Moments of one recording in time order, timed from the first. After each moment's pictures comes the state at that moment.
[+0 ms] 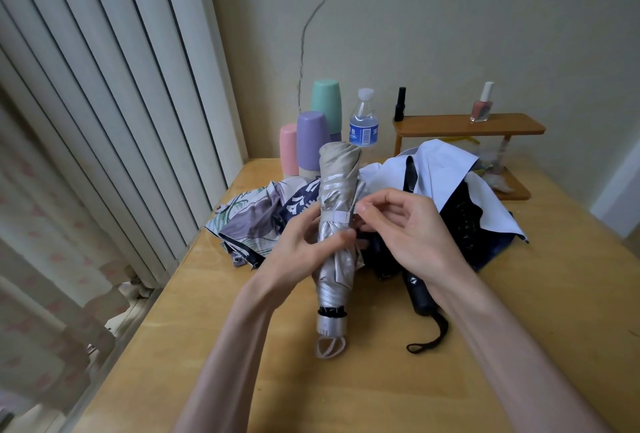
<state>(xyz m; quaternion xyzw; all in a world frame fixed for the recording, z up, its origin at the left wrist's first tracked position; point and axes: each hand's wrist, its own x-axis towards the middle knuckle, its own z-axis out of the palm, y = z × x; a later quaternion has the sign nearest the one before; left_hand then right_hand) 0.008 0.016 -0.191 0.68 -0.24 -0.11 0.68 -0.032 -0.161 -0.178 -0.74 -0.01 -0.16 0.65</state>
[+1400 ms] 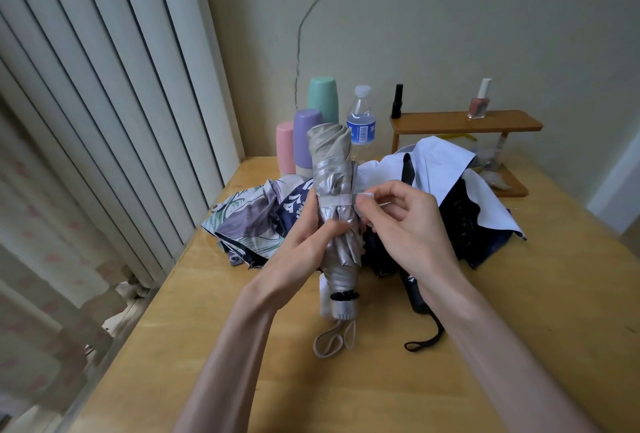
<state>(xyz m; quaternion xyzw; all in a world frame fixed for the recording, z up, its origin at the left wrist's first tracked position) 0.015 0.009 -0.202 0.68 -0.25 -0.12 0.68 -0.035 -0.151 -0.172 -0.74 0.05 -0.21 0.64</state>
